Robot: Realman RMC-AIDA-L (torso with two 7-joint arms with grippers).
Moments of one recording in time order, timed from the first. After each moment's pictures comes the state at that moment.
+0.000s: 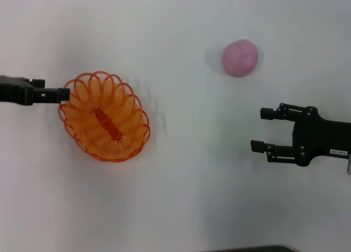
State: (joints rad) left arm -0.48 -2.11 0.68 1.09 2.37 1.58 -2.06; right arm 0.31 2.06 -0.58 -0.52 -2.06 -1.63 0.96
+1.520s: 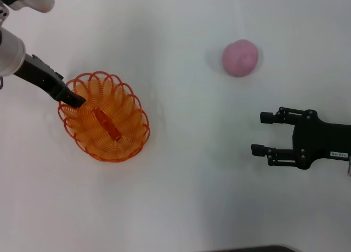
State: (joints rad) left arm -0.81 -2.12 0.95 0.88 2.84 1.35 -2.11; right arm 0.31 2.06 -0.58 -0.53 -2.09 -1.63 0.98
